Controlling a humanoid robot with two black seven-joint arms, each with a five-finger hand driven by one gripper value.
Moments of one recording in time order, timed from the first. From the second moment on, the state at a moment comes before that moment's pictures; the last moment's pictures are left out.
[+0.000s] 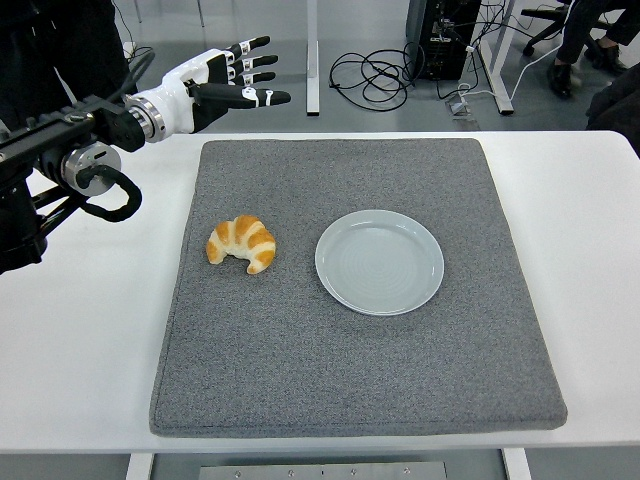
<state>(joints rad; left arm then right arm) -1.23 0.42 -0.25 -0.93 0.20 -0.13 -0.08 -0.11 0.00 0.01 0.16 -0.08 -0.05 0.22</state>
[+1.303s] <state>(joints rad) -1.11 0.73 -0.14 -1.42 1.33 0.06 -0.07 -0.11 0.00 0.01 0.16 -0.08 -0.05 0.22</state>
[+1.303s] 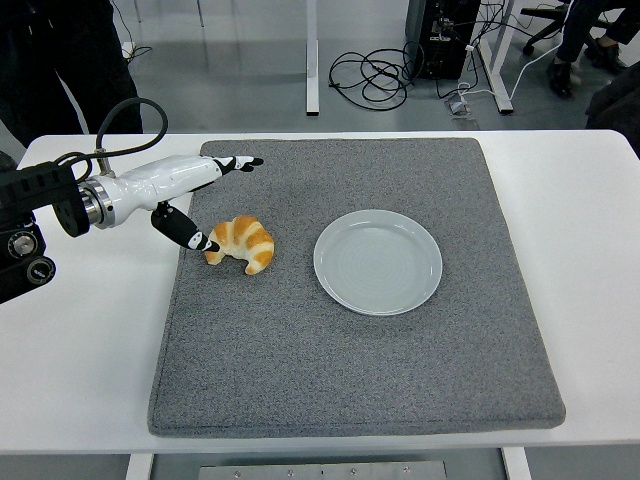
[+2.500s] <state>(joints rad) -1.00 0.52 -0.11 -1.17 1.45 0.20 -0.11 -0.11 0.00 0.01 0.16 -0.08 -0.05 0.22</state>
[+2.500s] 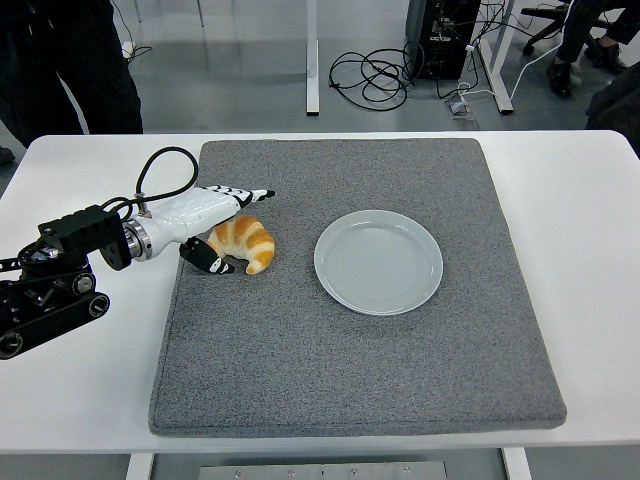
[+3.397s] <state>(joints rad) -0.99 0.45 -0.11 -1.07 1.45 0.22 -0.11 -0.11 0.00 0.01 0.16 -0.08 -0.05 0.22</state>
